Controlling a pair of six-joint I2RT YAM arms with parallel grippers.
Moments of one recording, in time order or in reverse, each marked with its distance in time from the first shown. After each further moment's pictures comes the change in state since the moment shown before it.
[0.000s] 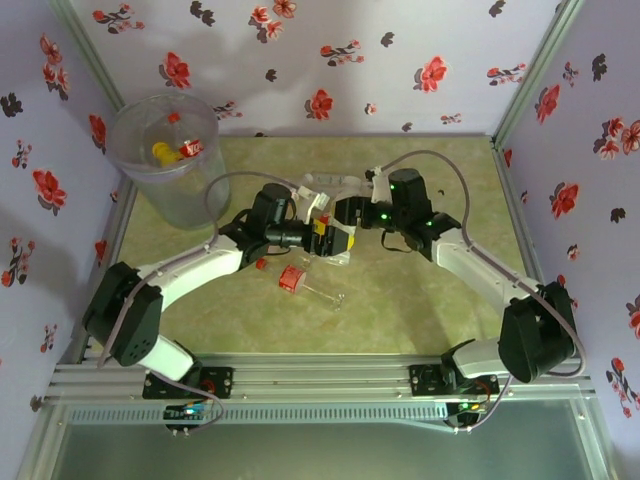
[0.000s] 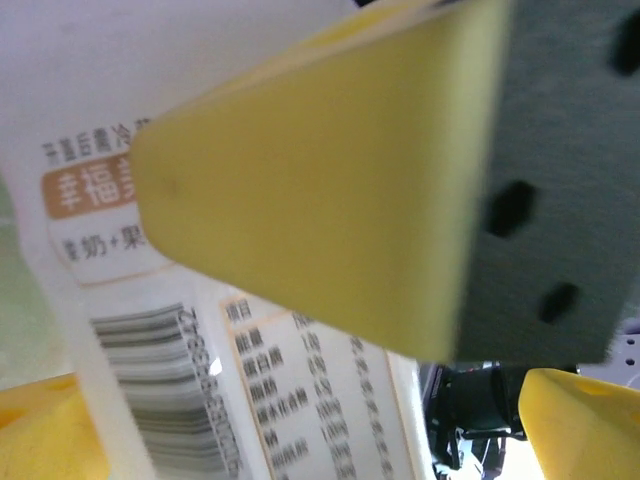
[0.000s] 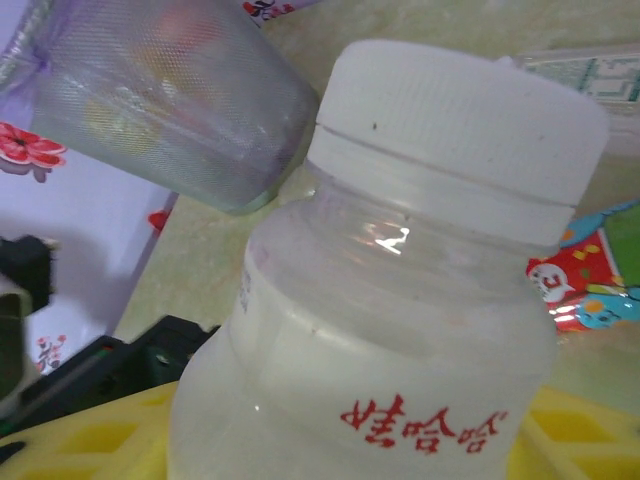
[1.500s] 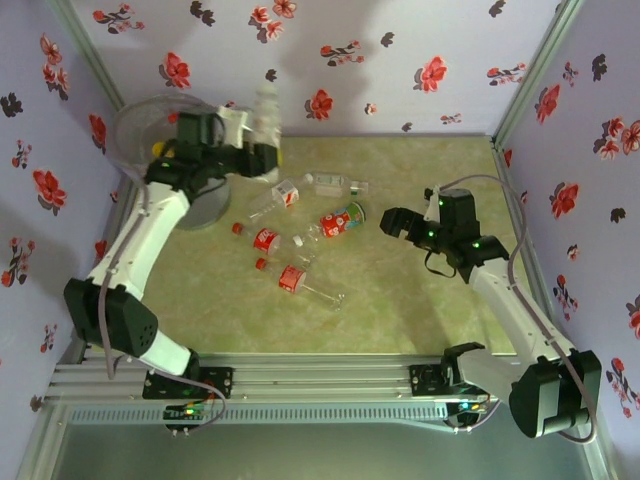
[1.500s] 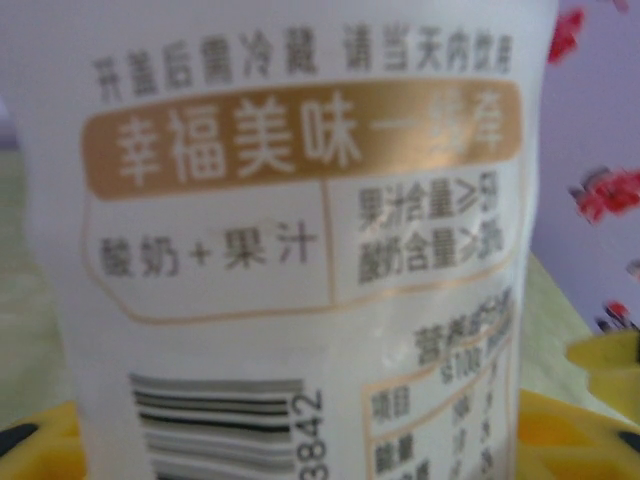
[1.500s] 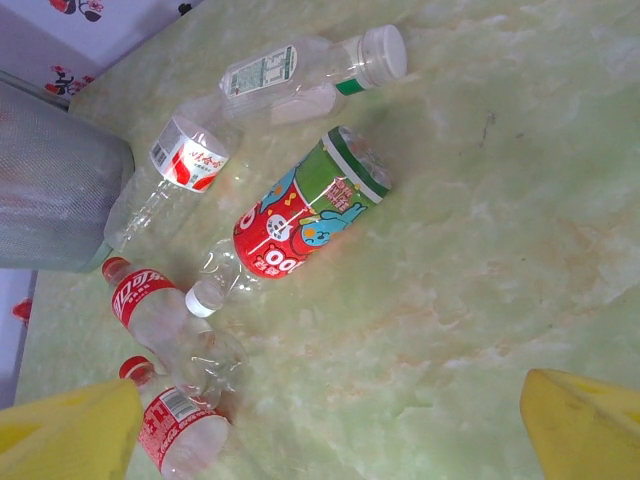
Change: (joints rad) left arm 0.461 -0.010 0.594 -0.633 -0.164 0.306; right arm -0.250 -0.300 -0.144 -0.341 0.140 0.037
